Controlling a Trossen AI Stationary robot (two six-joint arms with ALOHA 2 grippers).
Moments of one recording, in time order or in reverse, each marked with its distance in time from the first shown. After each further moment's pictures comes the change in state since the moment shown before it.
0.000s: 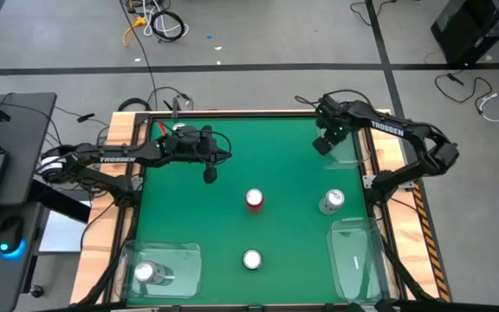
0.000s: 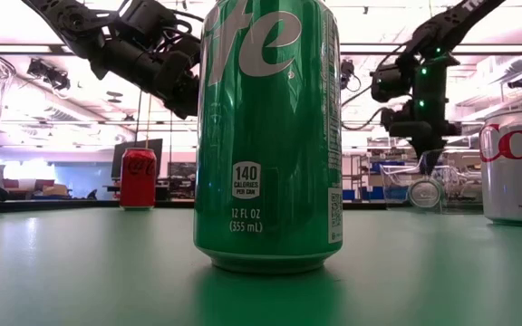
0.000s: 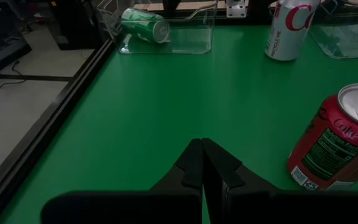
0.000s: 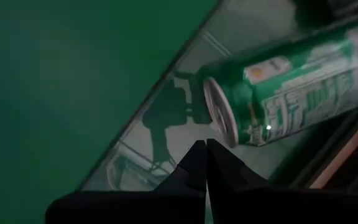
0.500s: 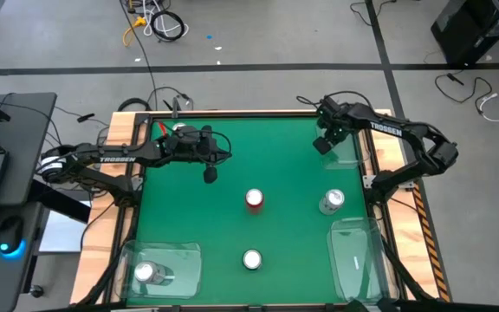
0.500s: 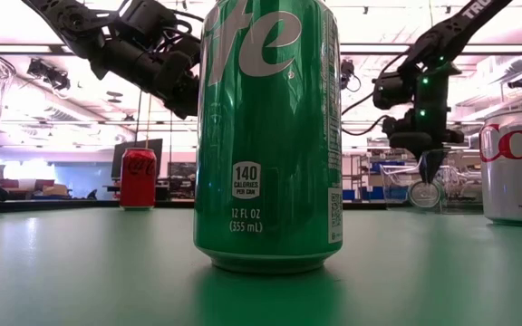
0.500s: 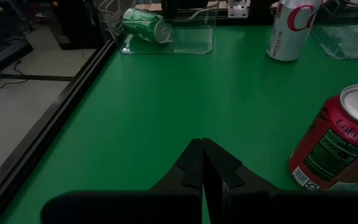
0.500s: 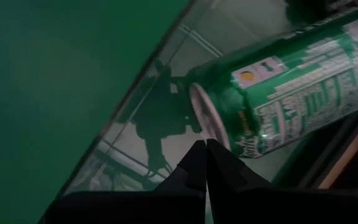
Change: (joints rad) left arm 0.000 0.000 0.000 0.001 -0.006 -0.002; right arm -0.028 0.008 -0.052 0.084 0.035 0.010
